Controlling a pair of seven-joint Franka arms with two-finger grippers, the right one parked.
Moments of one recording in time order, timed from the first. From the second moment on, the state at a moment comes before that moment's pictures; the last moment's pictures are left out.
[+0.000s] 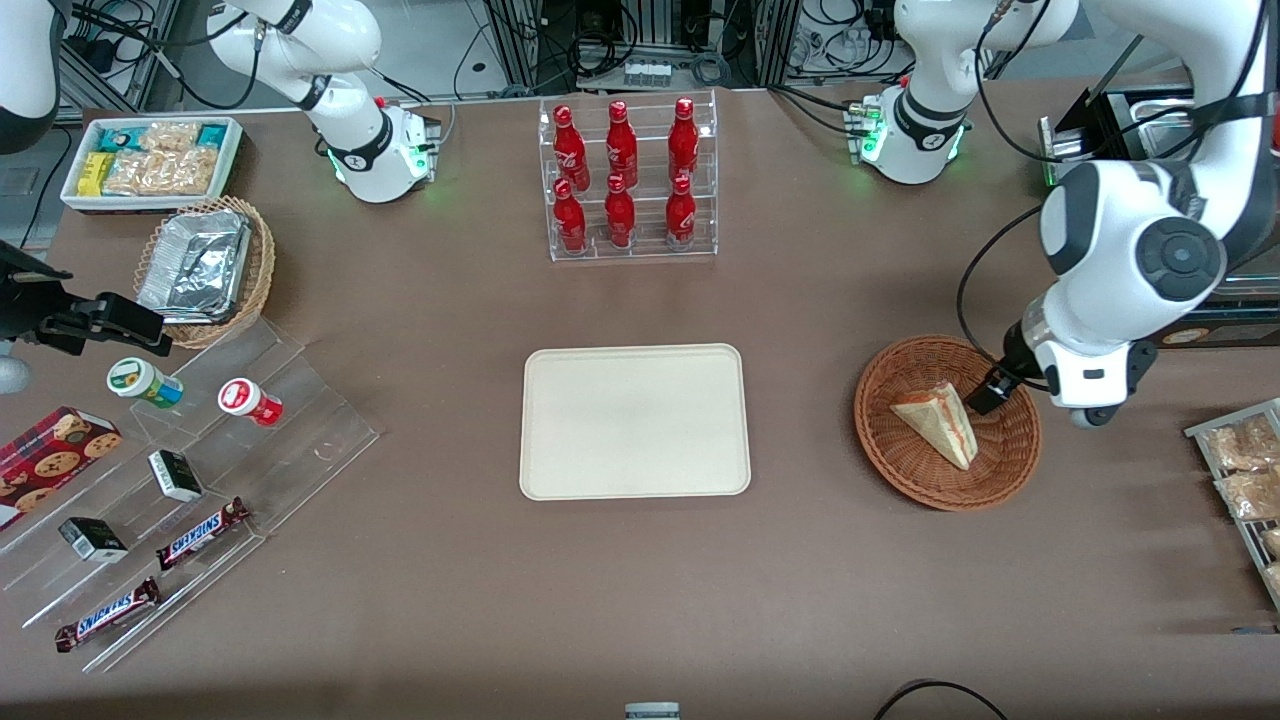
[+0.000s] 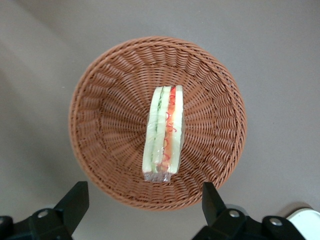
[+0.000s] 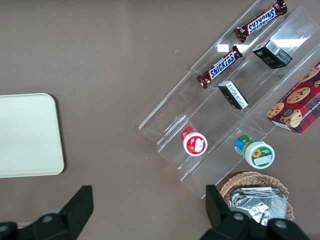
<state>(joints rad) -0.13 0.11 0.01 -2.06 0.02 2.13 -0.92</state>
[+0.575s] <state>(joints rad) -0.14 0.15 0.01 -2.19 0.02 2.40 -0.95</state>
